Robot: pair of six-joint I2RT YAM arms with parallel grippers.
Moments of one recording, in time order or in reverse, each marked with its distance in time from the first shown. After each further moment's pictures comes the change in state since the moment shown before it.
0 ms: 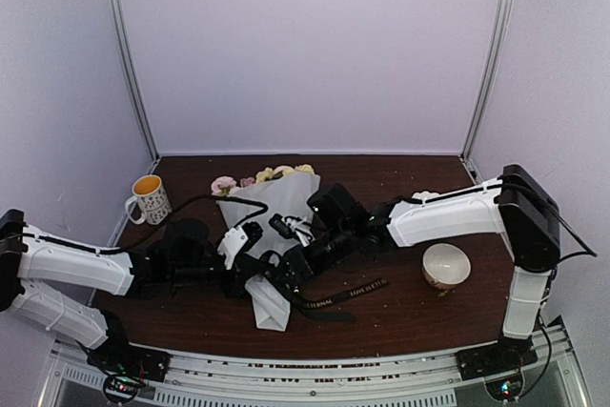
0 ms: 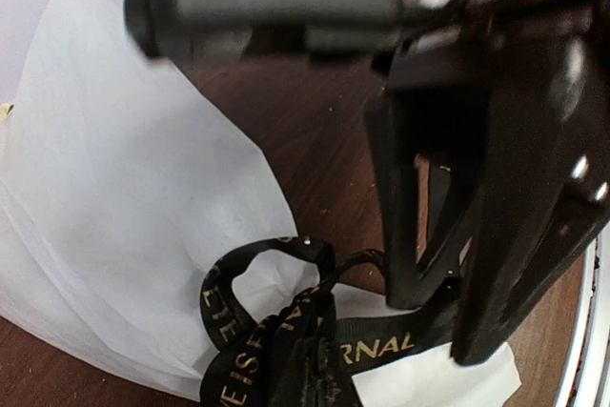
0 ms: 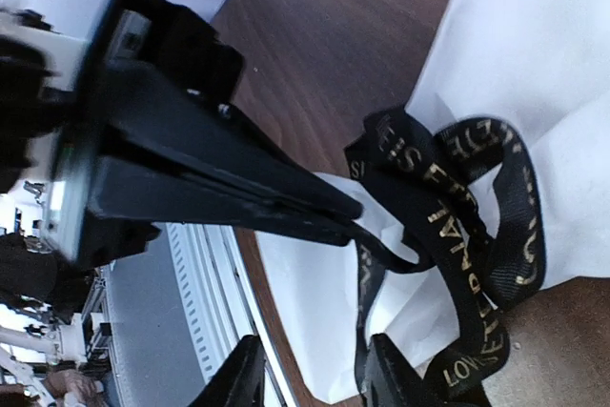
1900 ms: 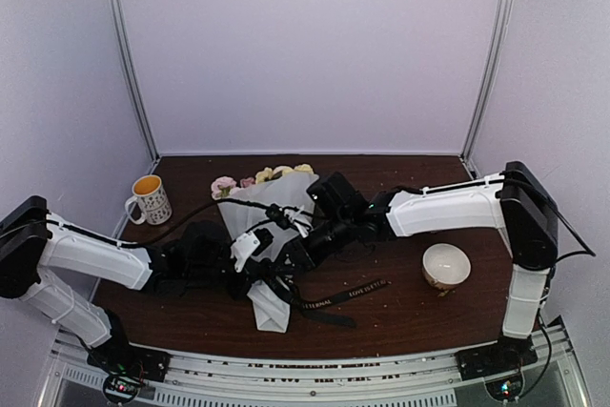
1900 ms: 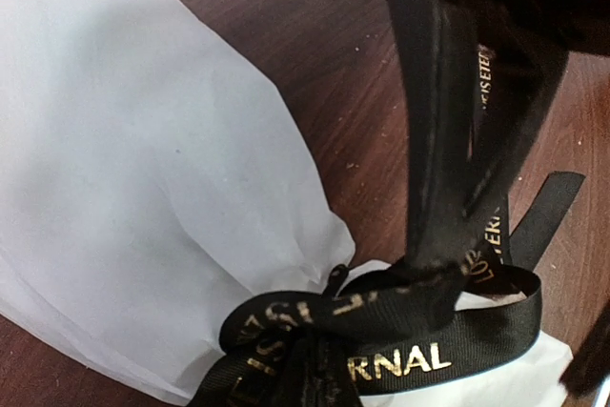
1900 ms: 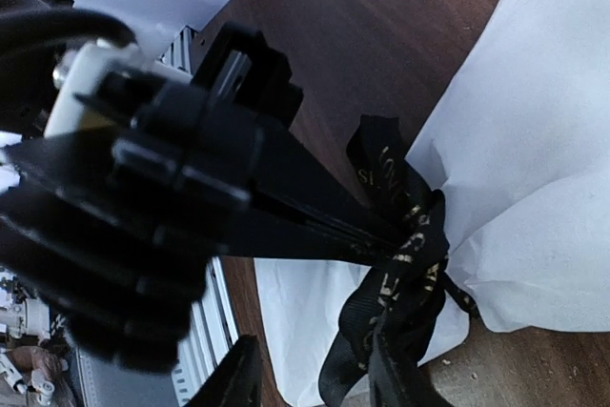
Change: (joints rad) left arm 0.003 0.153 0.062 -0.049 -0.051 0.007; right arm -0.024 0.009 0.073 -0.062 -0.006 -0.166
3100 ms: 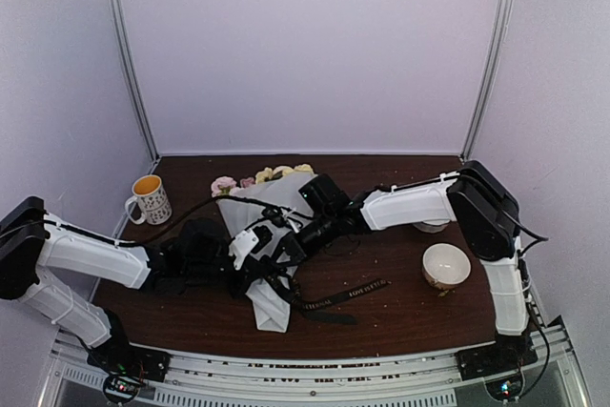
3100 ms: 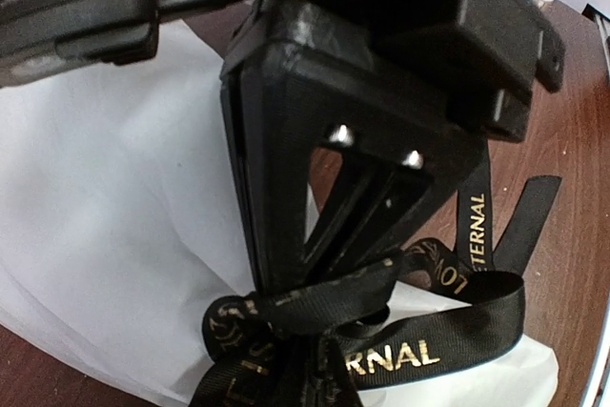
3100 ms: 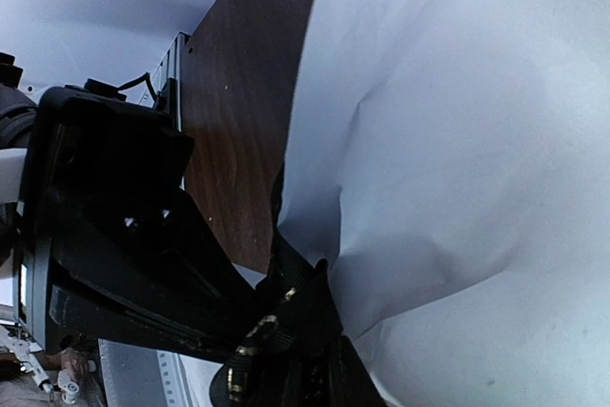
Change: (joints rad) left arm 0.012 -0.014 0.000 0.008 0.048 0.001; right arm -0.079 0.239 0.179 -0.009 -0.166 -0.011
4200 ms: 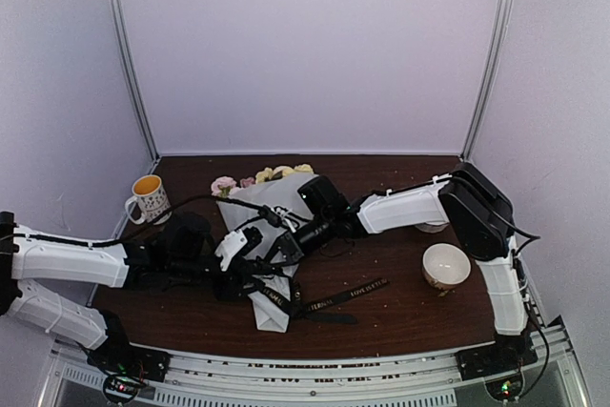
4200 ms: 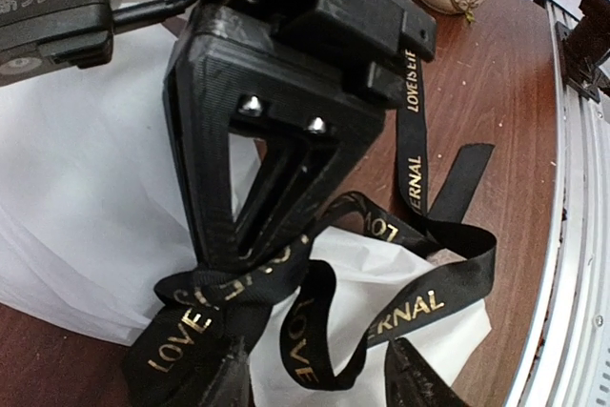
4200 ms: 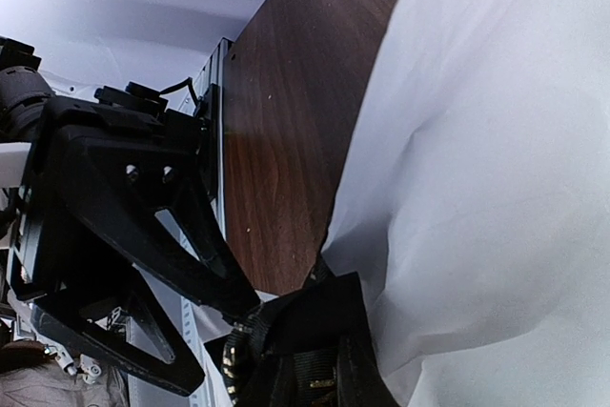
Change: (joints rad) left arm 0.027 -0.176 0.003 -0.225 0.129 -0.003; right arm -0.008 0.047 0.002 0.135 -0.121 0.072
